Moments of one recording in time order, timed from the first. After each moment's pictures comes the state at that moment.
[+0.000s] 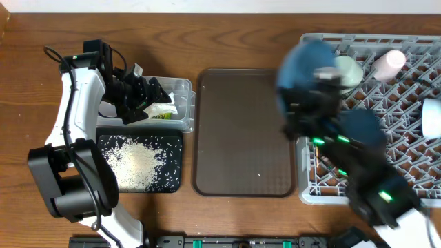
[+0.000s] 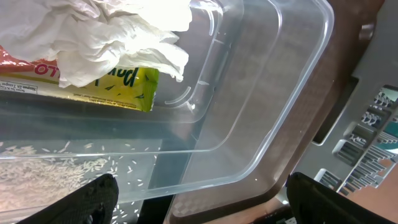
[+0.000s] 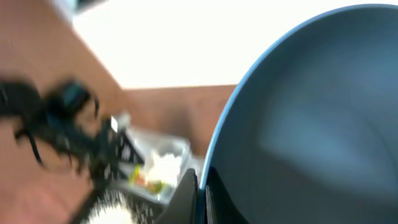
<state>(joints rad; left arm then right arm) 0.17 1.85 1.51 -1.22 0.57 -0.18 0.51 0.91 0.96 -0.28 -0.04 0.49</state>
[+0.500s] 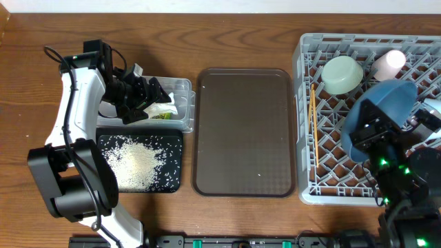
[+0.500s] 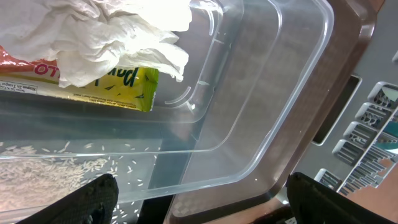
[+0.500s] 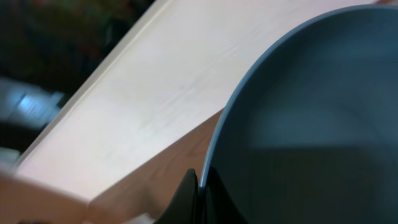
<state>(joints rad) 0.17 1.85 1.51 -1.21 0.57 -0.18 0.08 0.62 0.84 -0.41 0.00 0.80</state>
